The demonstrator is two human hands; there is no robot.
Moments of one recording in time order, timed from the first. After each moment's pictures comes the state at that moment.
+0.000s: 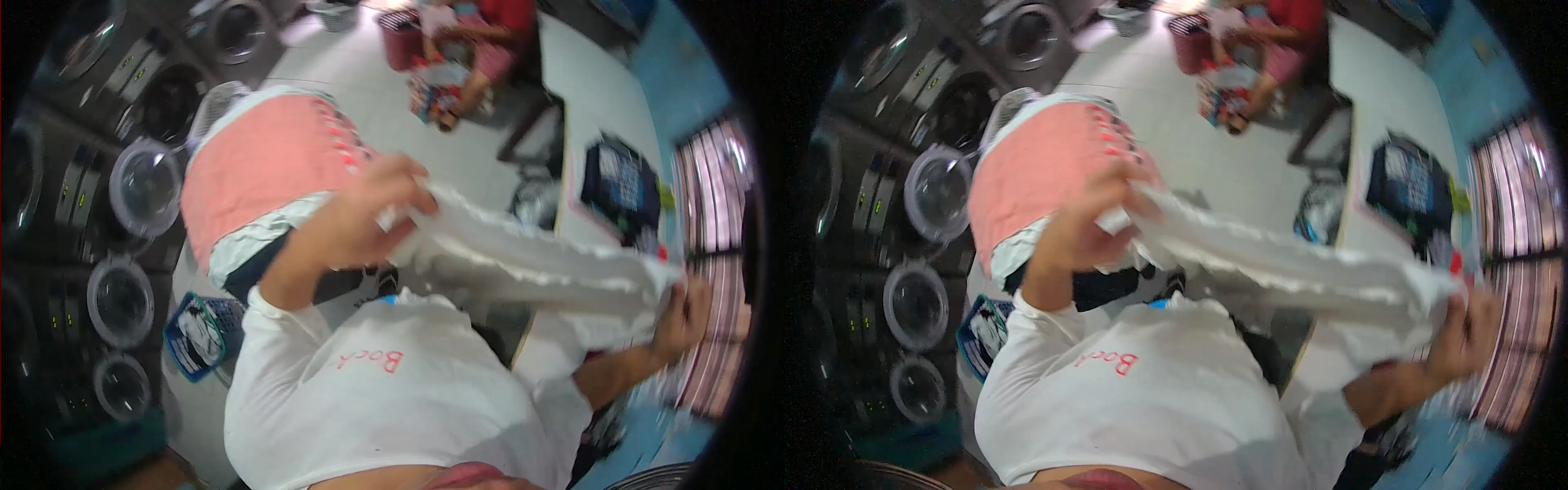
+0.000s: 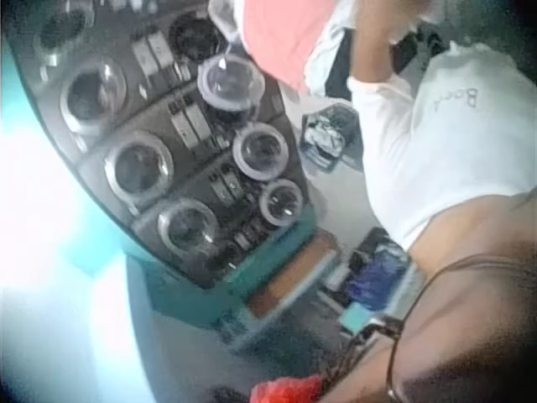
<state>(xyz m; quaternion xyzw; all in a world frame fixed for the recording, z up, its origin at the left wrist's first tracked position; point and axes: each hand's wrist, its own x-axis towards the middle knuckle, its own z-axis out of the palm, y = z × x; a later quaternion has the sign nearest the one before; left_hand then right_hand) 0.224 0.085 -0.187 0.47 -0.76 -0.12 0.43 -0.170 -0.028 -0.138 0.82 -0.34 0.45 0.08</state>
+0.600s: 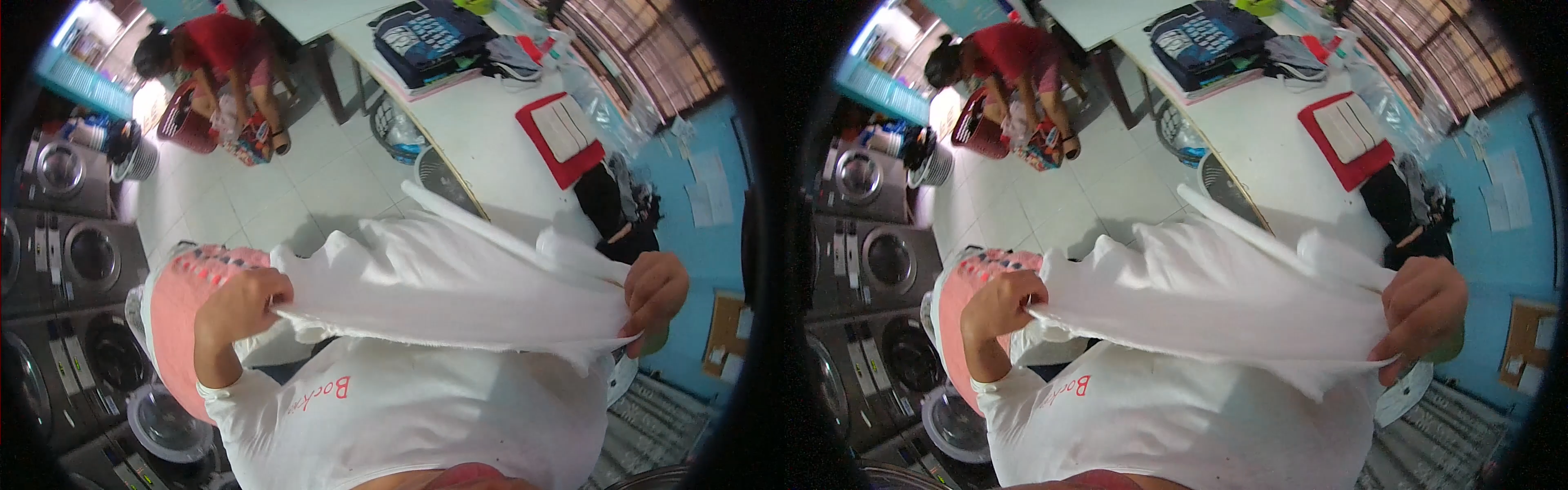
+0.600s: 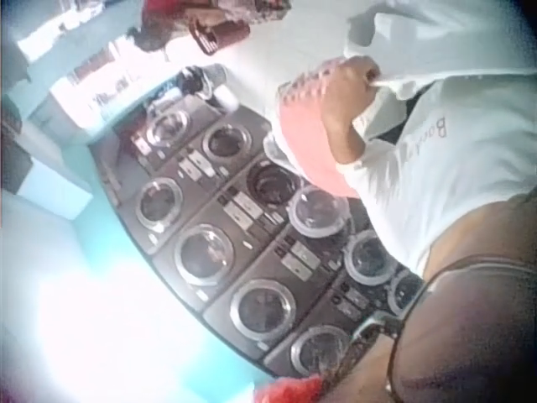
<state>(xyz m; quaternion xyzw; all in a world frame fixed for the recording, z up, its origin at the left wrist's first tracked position) 0.232 -0.007 -0.200 0.35 -0.87 -0.34 -0.05 -0.232 0.106 -0.116 0.85 -0.15 0.24 -0.45</state>
